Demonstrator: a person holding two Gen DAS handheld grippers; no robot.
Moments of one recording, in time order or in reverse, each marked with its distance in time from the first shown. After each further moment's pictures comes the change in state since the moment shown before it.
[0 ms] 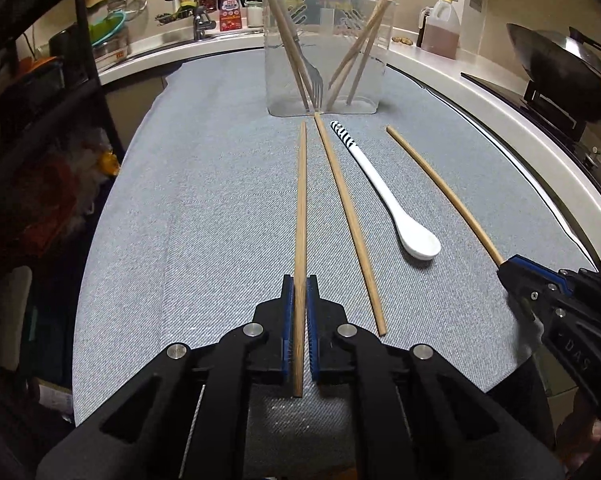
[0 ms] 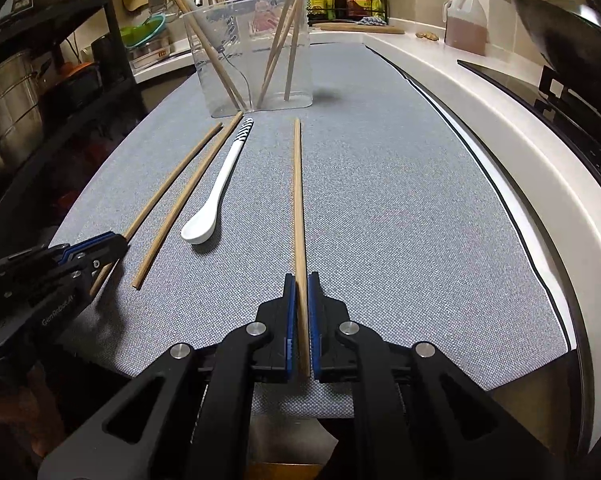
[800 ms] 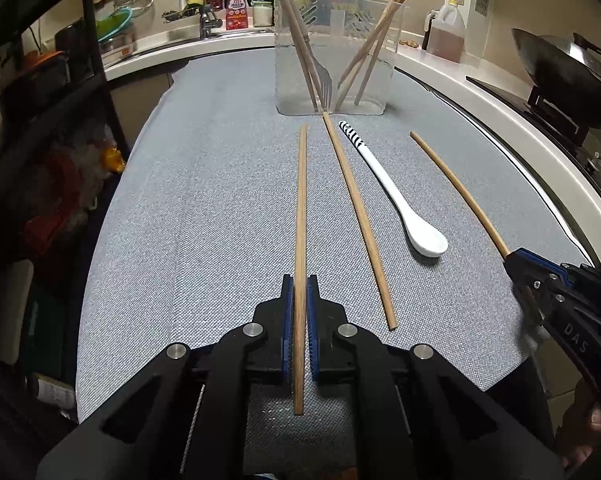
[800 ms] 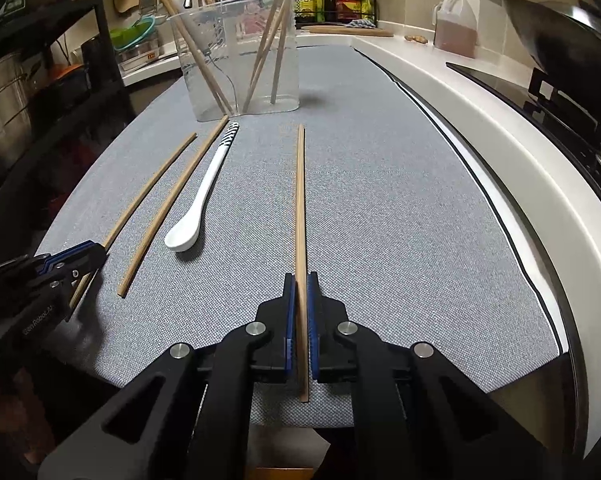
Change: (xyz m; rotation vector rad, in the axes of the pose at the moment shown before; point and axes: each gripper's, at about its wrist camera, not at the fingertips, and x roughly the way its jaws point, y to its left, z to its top) left arm -0.001 0.005 -0.002 -0.019 -0.002 0.005; right arm 0.002 -0.002 0.002 0.009 -0.009 -0.048
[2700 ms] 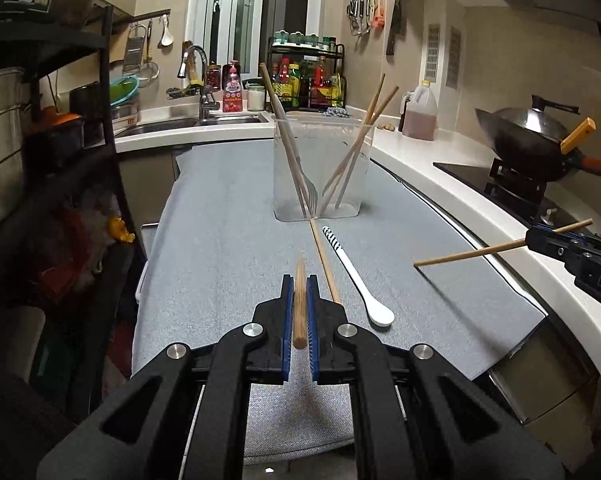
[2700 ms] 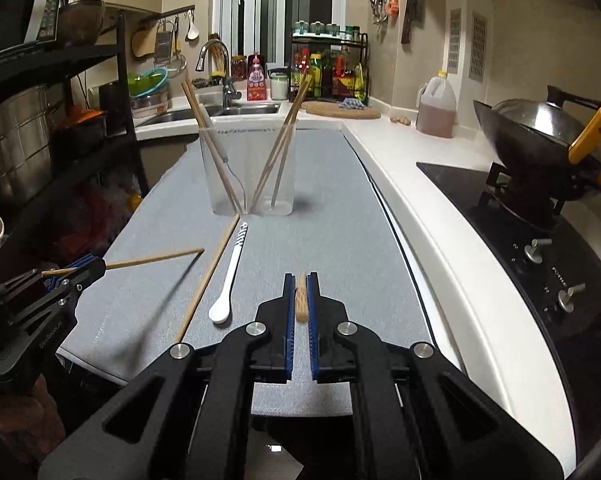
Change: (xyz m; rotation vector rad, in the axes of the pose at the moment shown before) left arm -0.086 0.012 0.013 0.005 -0.304 -0.058; right arm -0.115 0.003 0.038 -0.062 -0.228 -0.053
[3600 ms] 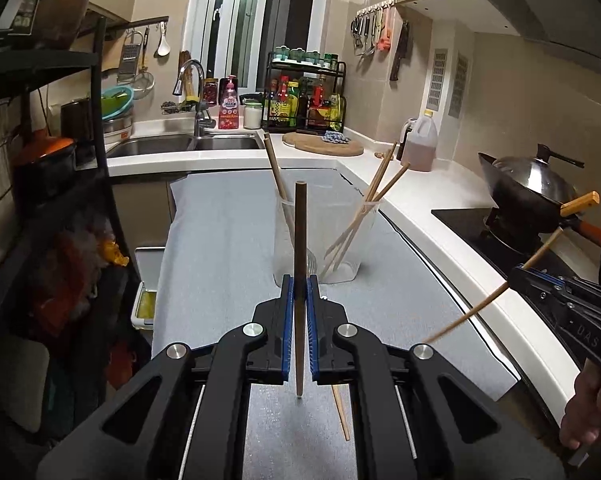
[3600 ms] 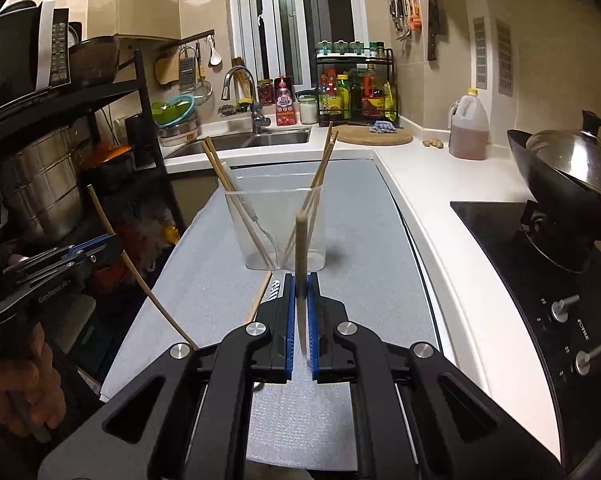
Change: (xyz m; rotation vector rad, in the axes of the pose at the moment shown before) left arm 0.001 0.014 0.100 -0.029 0.002 -0.037; right arm 0.006 -0.009 0.076 0.029 -0.041 0.154
